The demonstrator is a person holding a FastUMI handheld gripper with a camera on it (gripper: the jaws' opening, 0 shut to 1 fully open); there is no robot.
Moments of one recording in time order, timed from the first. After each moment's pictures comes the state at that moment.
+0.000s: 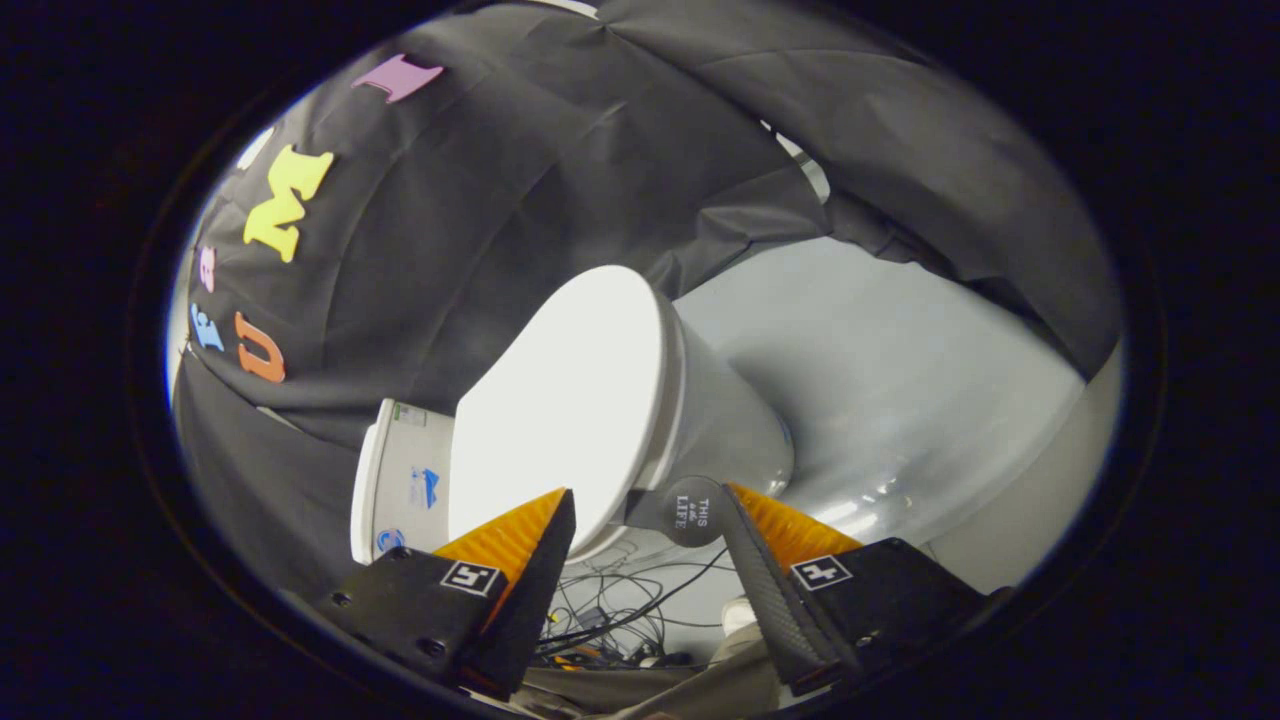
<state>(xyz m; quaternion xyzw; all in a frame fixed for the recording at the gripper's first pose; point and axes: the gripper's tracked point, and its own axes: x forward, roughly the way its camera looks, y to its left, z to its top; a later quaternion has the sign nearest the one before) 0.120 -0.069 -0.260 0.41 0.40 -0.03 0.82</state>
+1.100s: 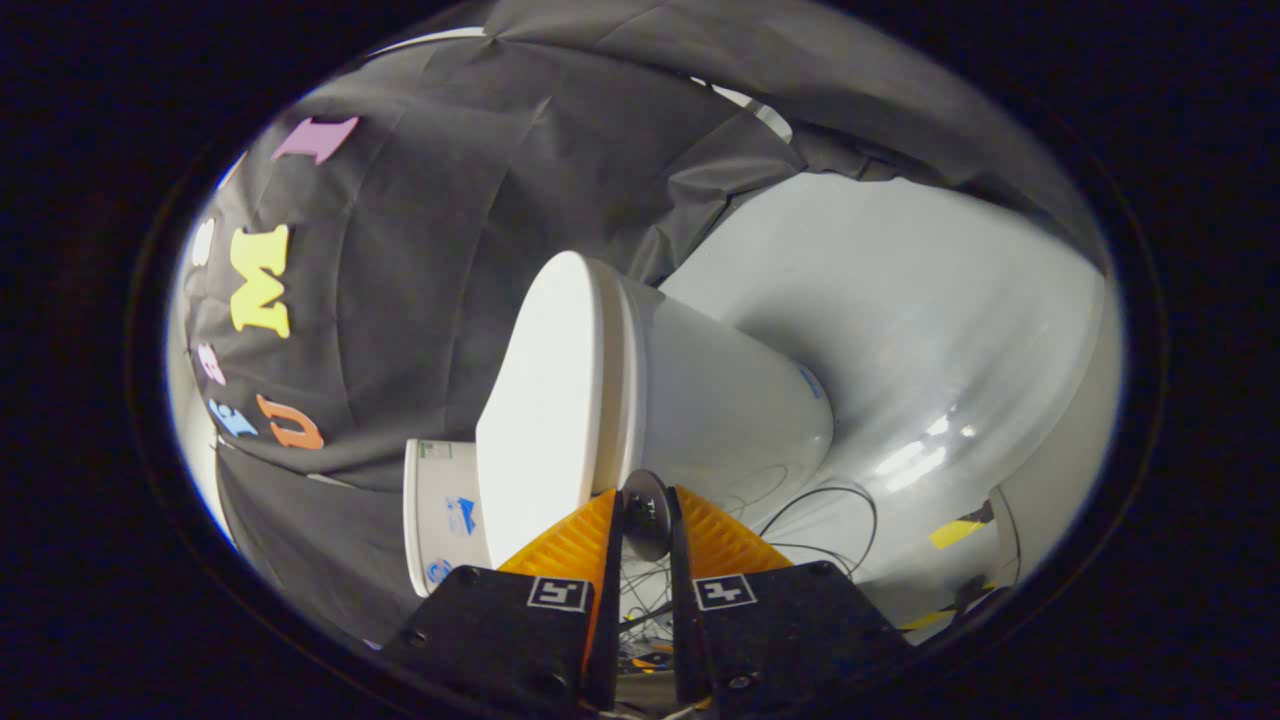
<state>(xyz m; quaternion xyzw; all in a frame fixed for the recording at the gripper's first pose) 0.133 -0.053 -0.287 0.55 0.39 -0.01 0.74</state>
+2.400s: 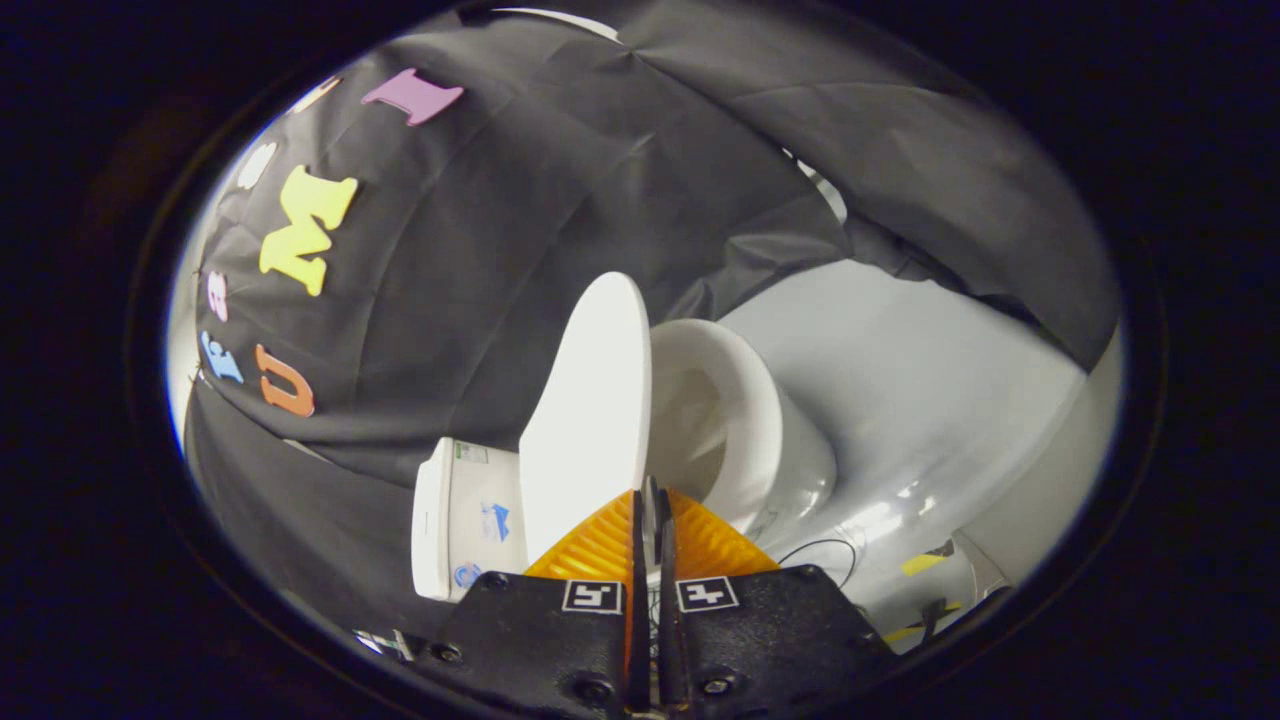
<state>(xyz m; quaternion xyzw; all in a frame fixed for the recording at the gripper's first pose) 0.146 -0.021 -0.149 0.42 0.36 -0.01 0.83</state>
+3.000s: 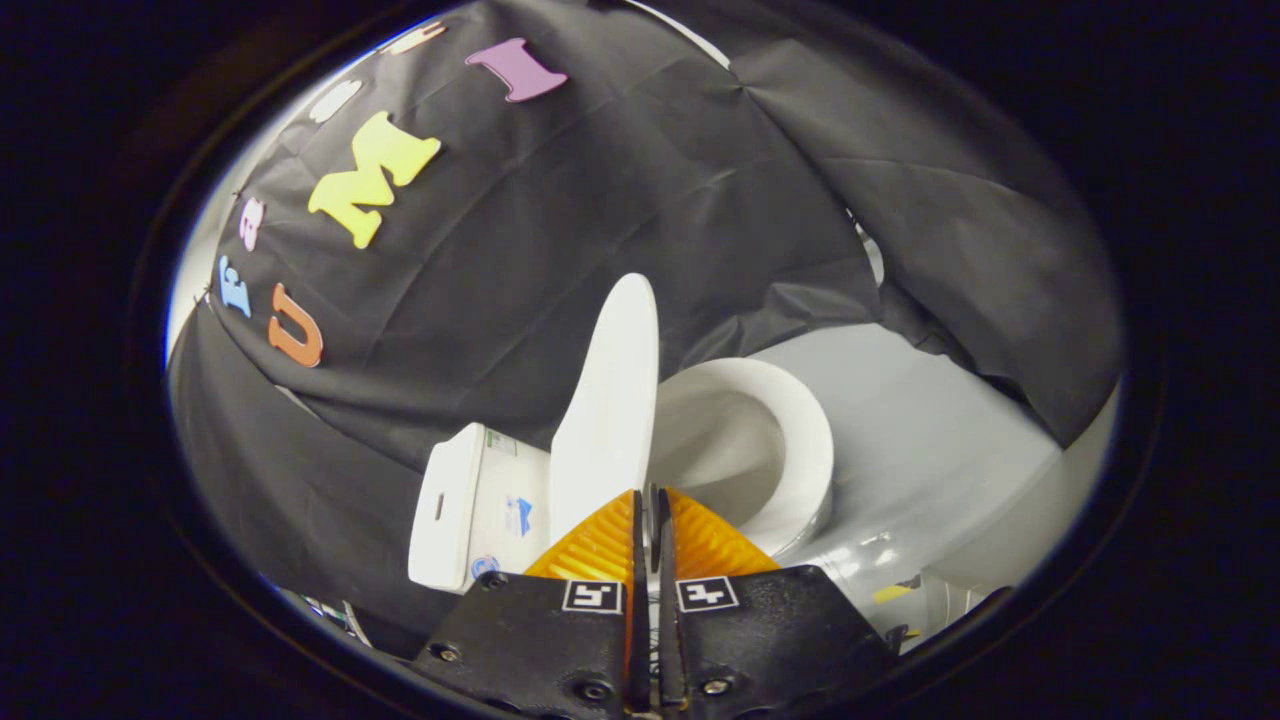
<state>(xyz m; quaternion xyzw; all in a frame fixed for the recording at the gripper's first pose) 0.153 0.026 -0.073 0.33 0.34 -0.02 0.88</state>
